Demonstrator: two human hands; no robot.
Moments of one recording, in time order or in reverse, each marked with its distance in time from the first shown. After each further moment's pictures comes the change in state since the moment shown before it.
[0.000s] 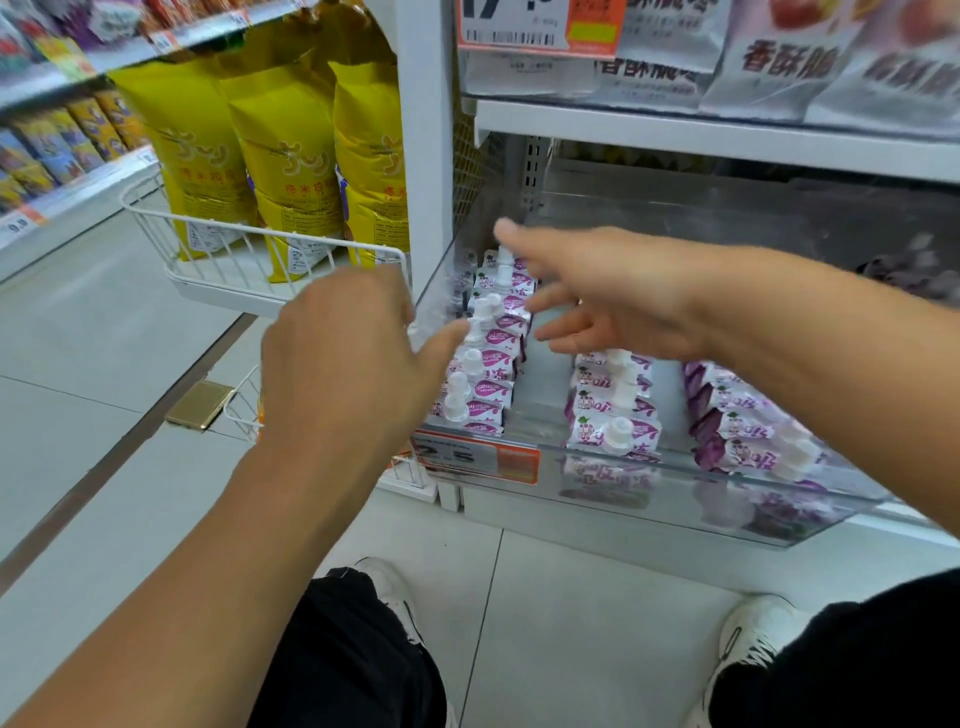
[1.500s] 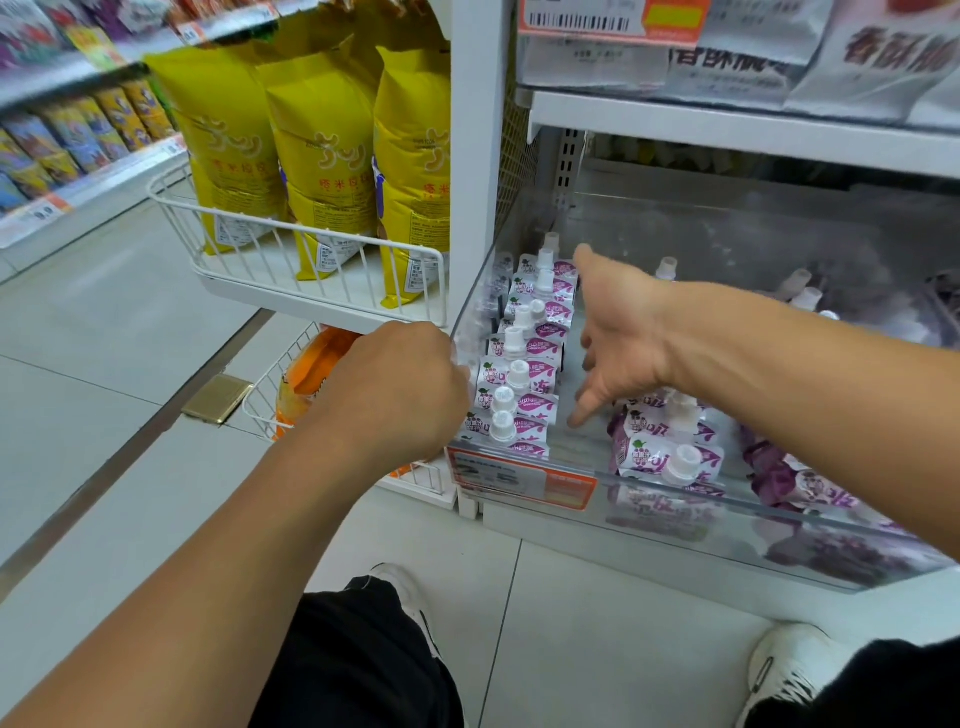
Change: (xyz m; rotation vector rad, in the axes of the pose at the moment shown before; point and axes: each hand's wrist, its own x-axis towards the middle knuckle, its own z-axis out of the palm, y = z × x) left_hand 0.018 -0.031 0.028 -0.095 -0.484 0.015; right_hand 0.072 0.026 0.021 0.464 0.049 0.435
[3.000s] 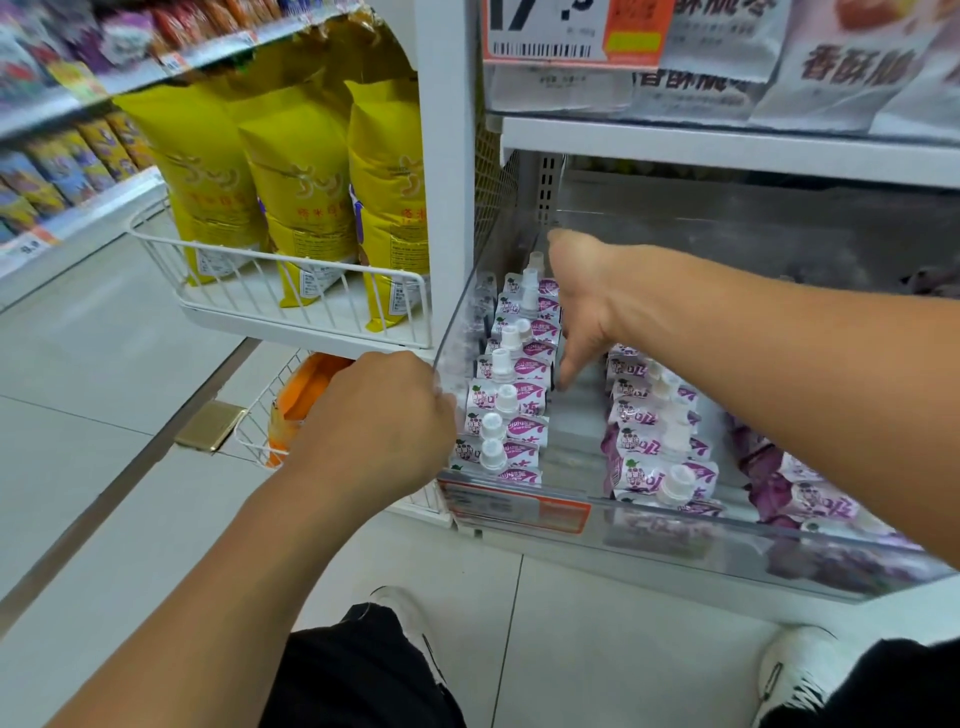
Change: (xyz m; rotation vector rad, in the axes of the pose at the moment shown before) left_hand -0.005 0.005 -0.002 -0.004 -0.010 -0.058; right_hand 0.029 -0.039 0.002 -0.008 0.115 0.062
